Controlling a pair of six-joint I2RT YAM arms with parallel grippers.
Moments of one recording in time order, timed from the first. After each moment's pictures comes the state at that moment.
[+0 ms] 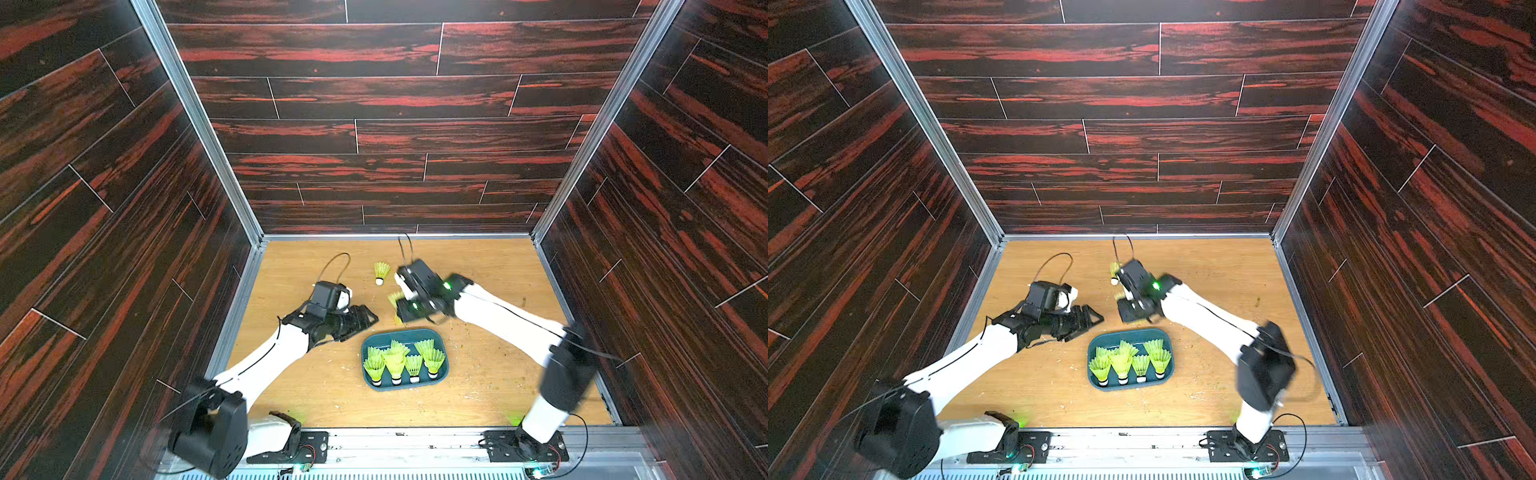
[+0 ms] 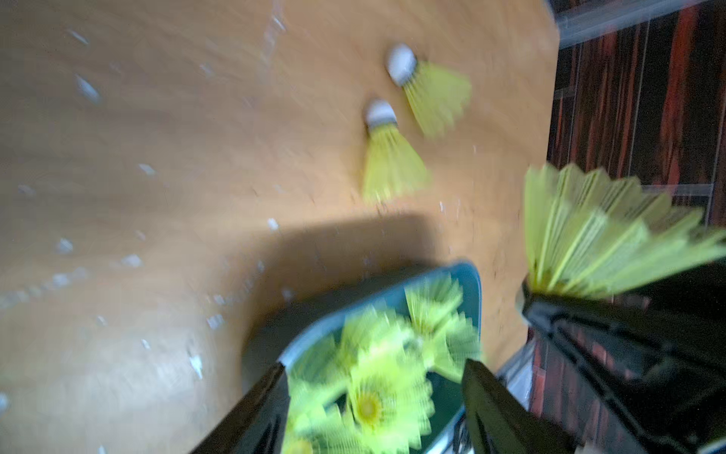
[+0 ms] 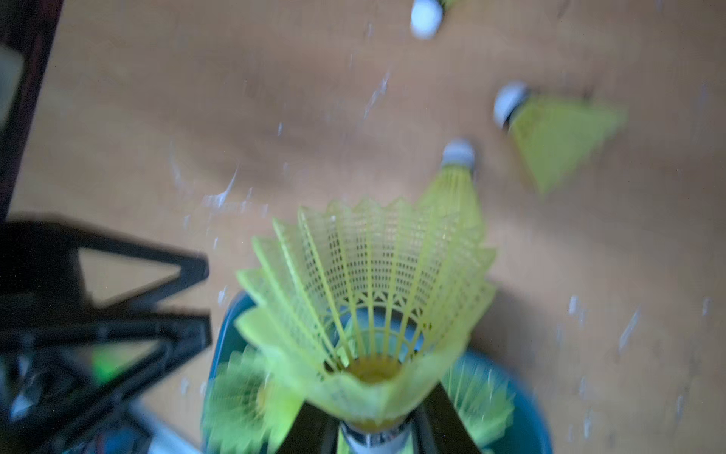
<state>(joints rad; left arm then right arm) -0.41 1.26 0.82 -0.41 0.47 -0.75 0.85 1.66 1.41 -0.80 -0.02 0.46</state>
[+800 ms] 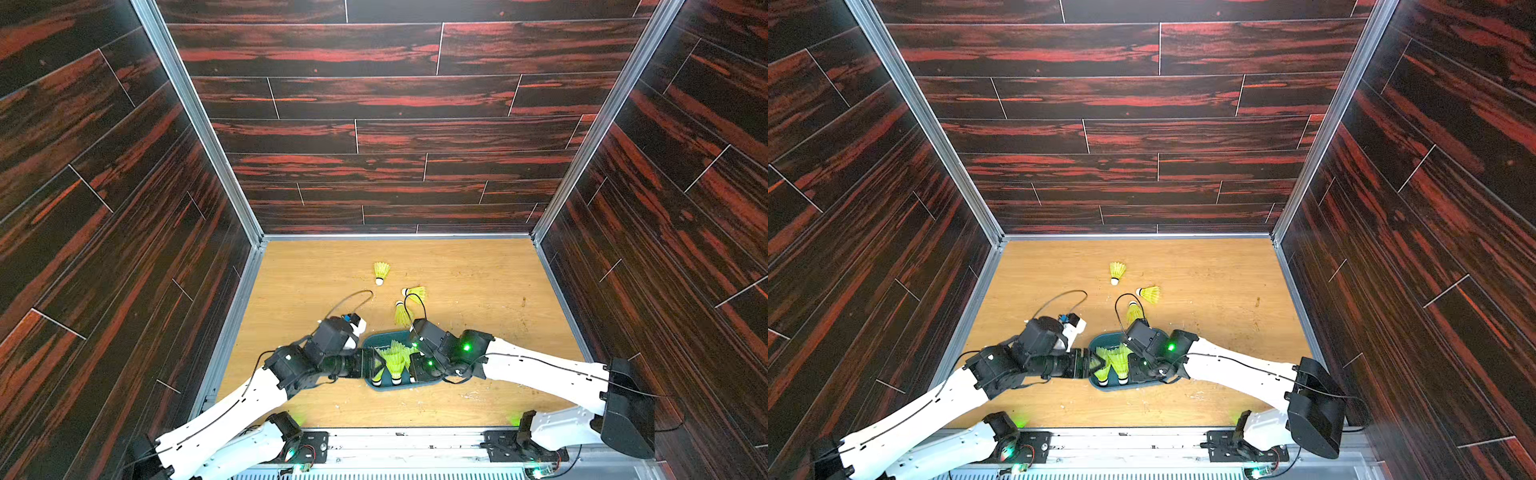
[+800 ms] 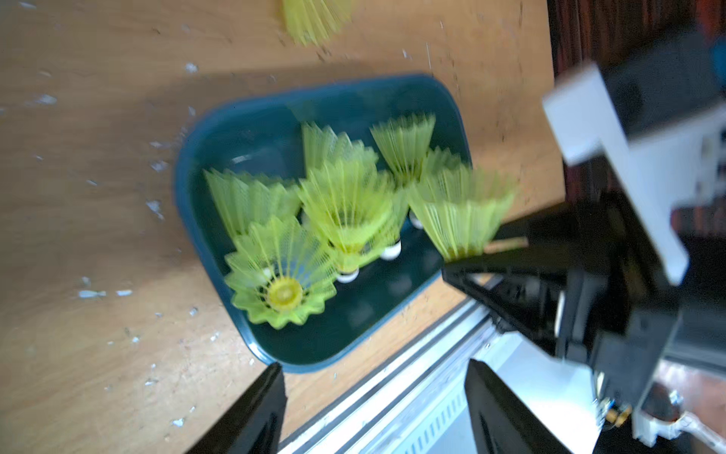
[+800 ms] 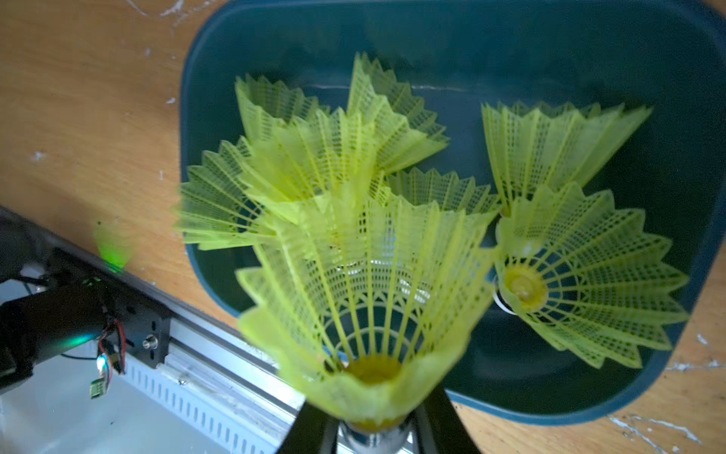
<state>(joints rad) -0.78 0.90 0.72 -0.66 0.28 -0.72 1.10 1.39 0.99 -0.74 -0.01 0.81</state>
